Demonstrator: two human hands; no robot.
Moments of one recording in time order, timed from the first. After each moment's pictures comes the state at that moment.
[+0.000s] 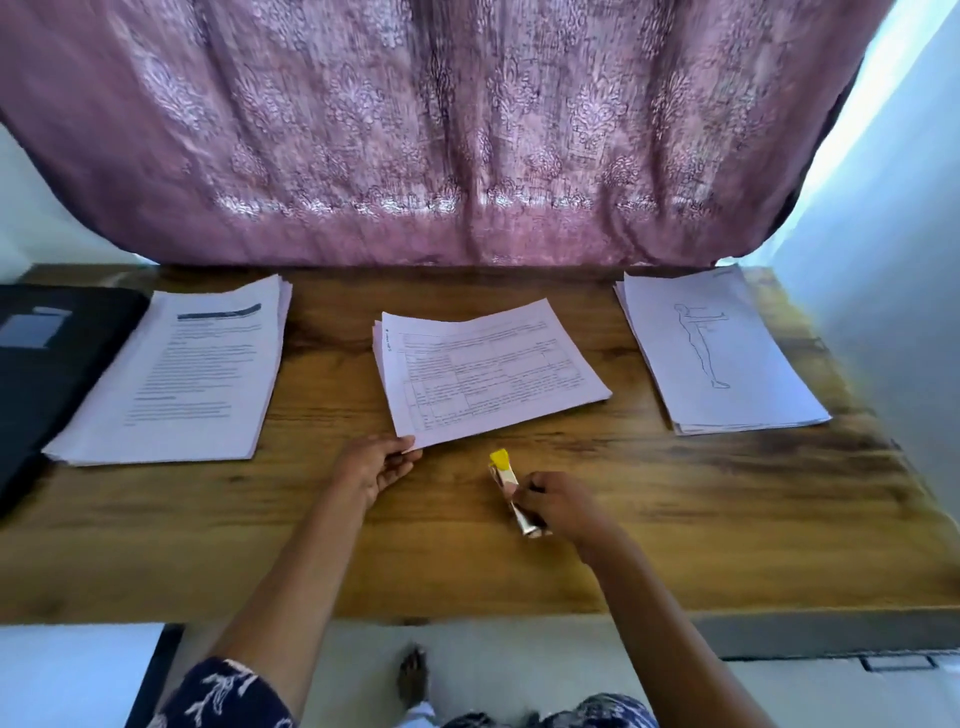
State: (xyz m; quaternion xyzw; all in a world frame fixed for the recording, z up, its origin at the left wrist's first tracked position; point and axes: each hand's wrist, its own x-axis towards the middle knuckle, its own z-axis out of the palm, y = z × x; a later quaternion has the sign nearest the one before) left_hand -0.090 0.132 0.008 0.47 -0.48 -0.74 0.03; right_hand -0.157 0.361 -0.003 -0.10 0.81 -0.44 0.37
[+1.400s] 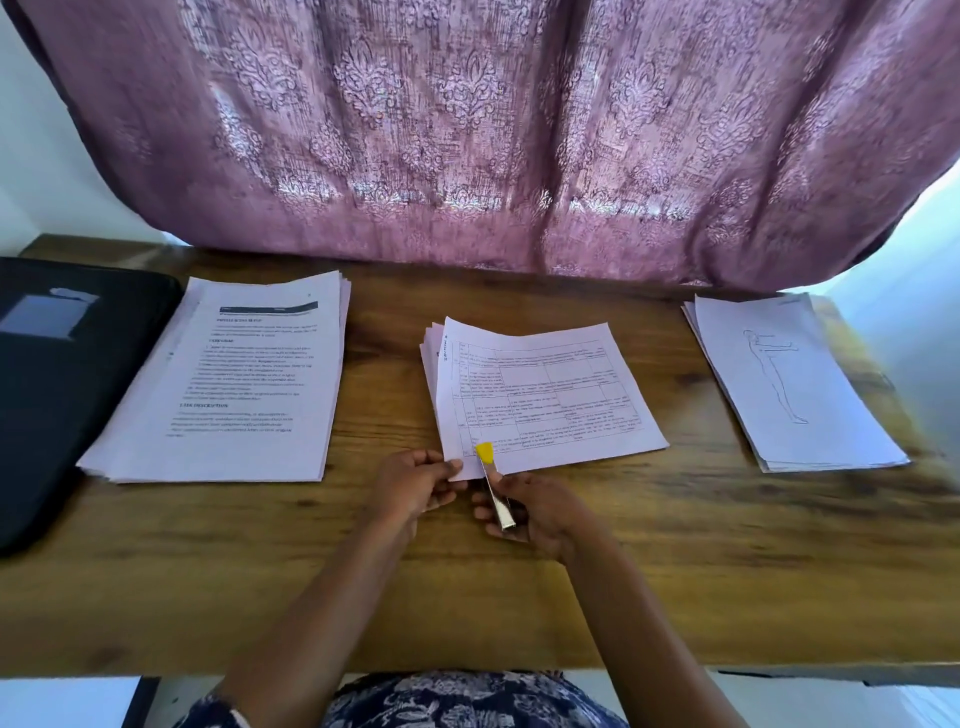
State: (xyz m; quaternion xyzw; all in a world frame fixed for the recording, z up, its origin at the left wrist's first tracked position) left_hand -0.069 0.066 -0.011 0.42 -0.51 -0.75 0.01; right_hand -0.130 0.214 0.006 0.09 0.62 -0.61 0.49
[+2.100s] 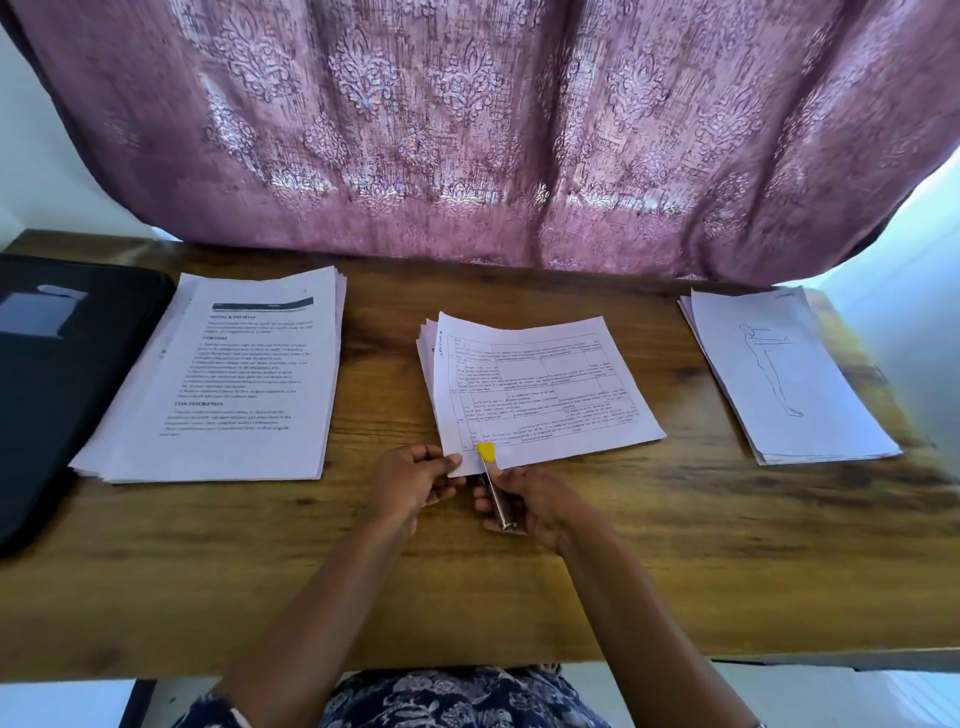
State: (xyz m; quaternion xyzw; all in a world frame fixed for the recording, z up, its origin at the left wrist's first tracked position) left_hand -0.067 0.063 -0.013 0.41 -0.53 -0.74 0.02; right_hand -0.129 0.209 0.009 0.08 0.63 -0.60 0.48
